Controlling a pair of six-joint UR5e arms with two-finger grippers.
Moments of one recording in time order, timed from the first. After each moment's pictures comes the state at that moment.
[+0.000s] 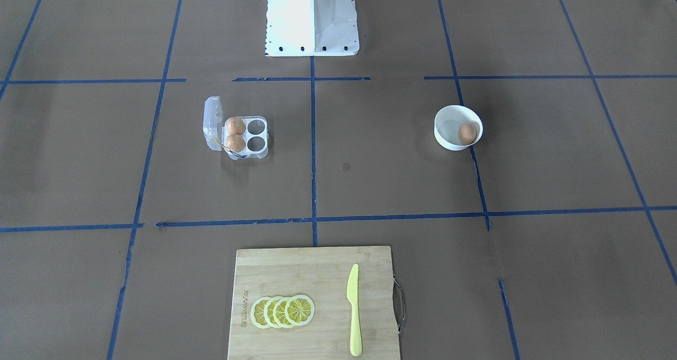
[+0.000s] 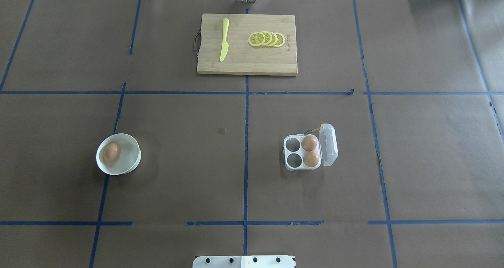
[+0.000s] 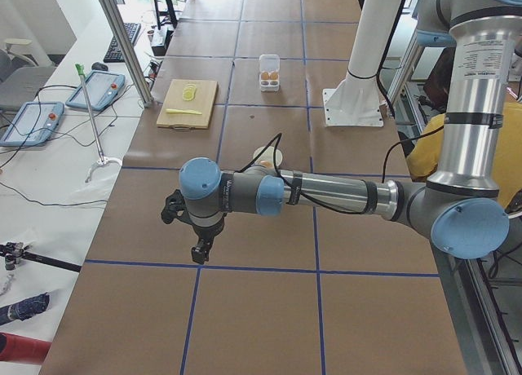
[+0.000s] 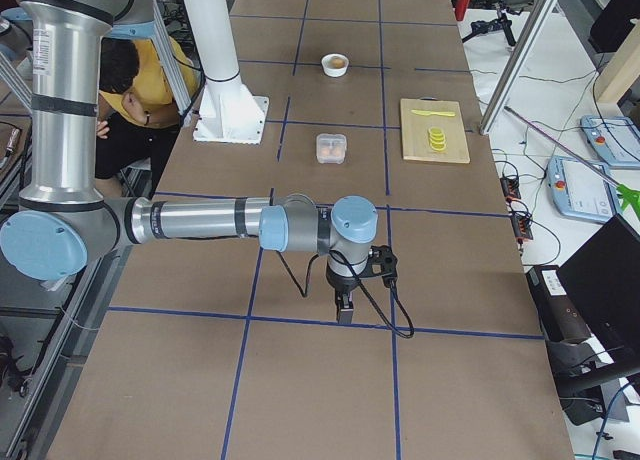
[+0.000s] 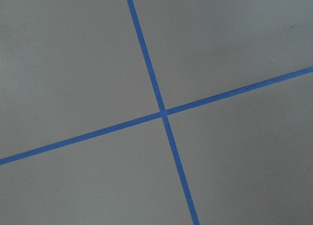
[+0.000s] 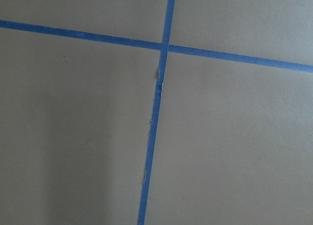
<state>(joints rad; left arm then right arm) -1.60 -1.62 -1.64 -1.55 -2.36 0.26 1.52 -1.69 1.76 -1.65 2.27 -0.08</state>
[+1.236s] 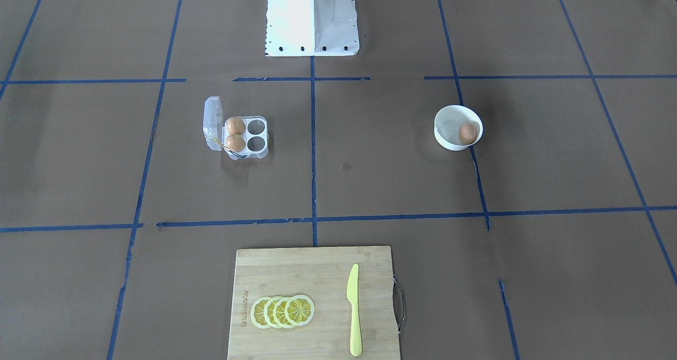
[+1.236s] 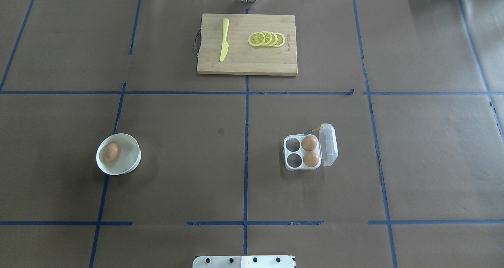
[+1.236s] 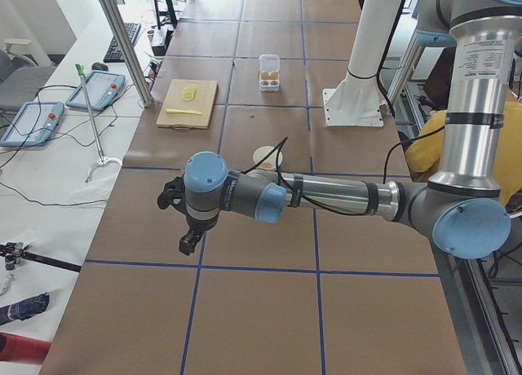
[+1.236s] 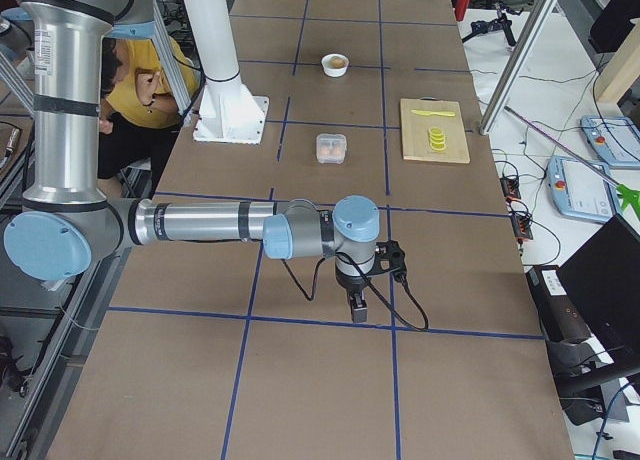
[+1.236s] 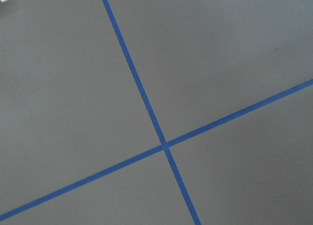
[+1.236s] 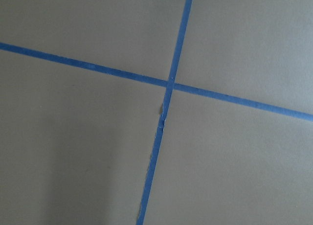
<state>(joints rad) -1.60 -1.61 -1.62 -1.92 -2.35 0.25 1.52 -1.67 1.72 -1.46 2.27 -0.08</state>
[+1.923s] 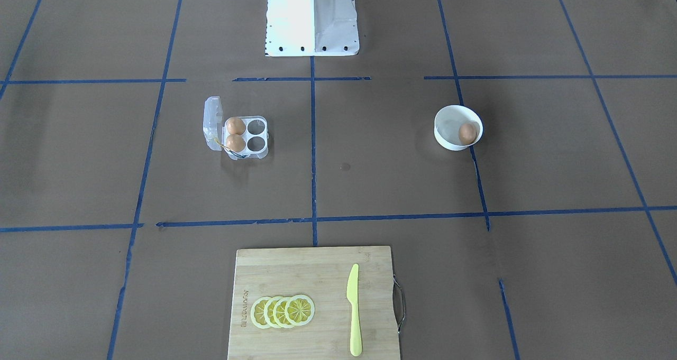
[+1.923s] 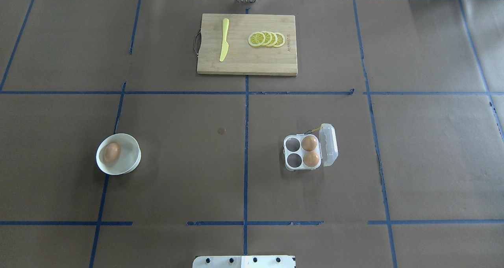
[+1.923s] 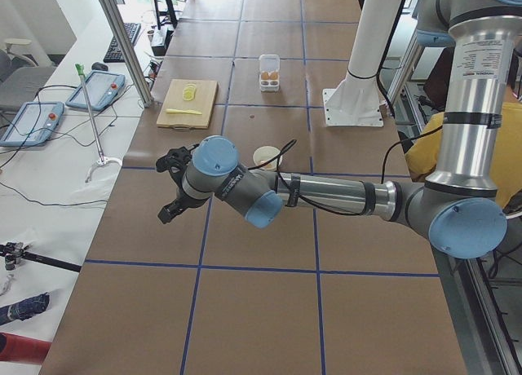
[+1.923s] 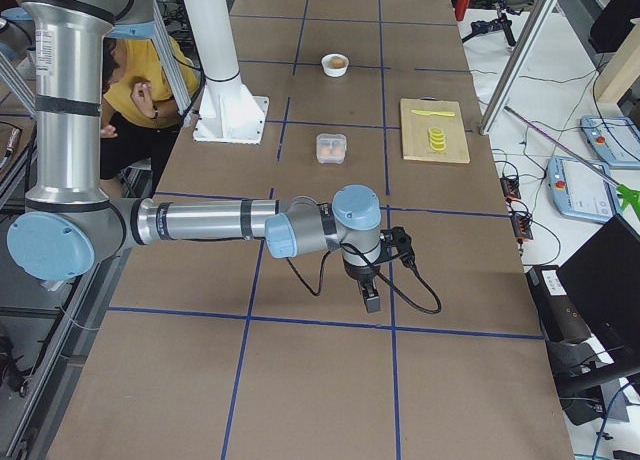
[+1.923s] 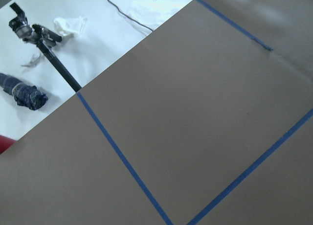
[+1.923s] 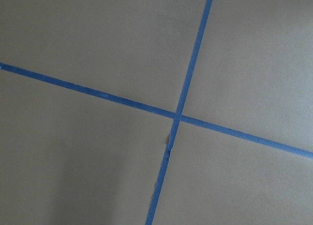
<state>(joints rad) -1.59 -1.62 -1.61 -2.27 -2.40 0.24 1.52 -1.66 1.73 -1.39 2.27 -0.06</state>
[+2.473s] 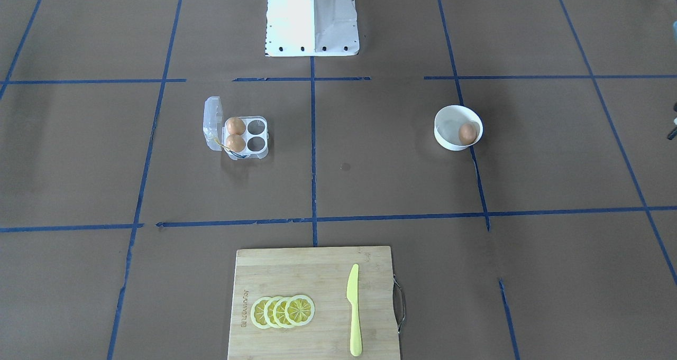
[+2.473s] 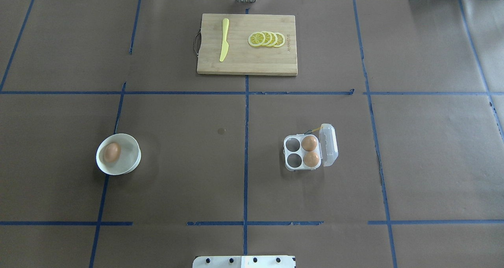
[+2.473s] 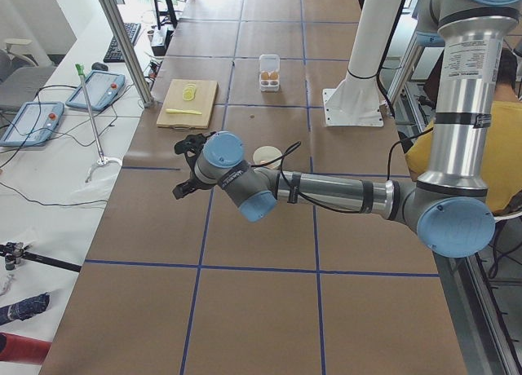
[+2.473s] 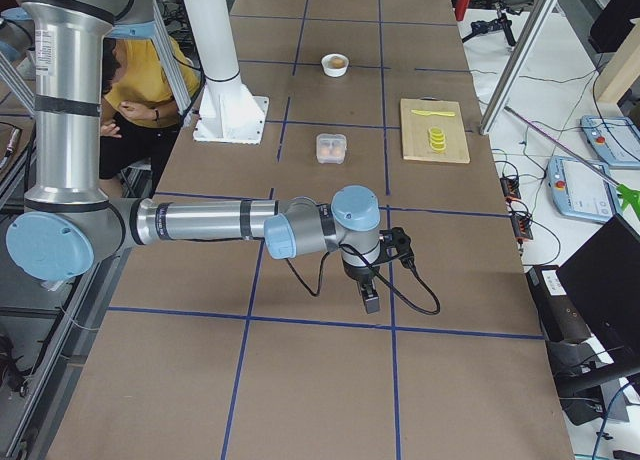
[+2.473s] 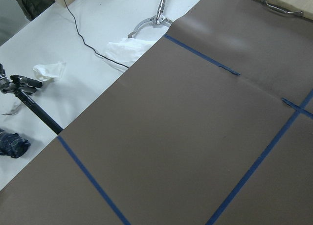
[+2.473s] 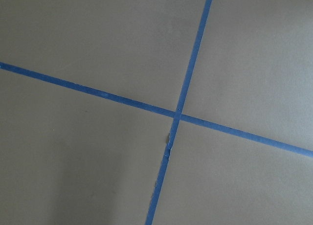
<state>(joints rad) -1.41 -1.60 -1.64 -2.37 -2.38 0.06 1.52 -1.66 1.73 -1.39 2.27 -0.06</state>
